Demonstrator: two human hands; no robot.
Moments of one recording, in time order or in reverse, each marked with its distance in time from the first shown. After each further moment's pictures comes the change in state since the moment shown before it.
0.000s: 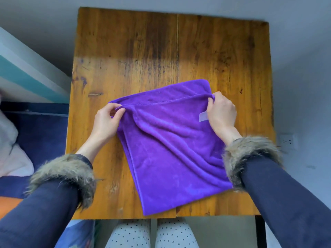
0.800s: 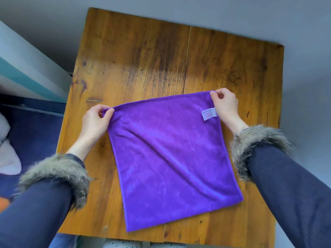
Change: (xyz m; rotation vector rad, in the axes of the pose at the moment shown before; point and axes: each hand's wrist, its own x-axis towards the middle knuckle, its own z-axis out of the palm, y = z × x) left_hand 0.041 -0.024 0.001 0.101 0.140 -0.181; right_hand 0.099 0.000 0.018 0.408 -0.127 0.112
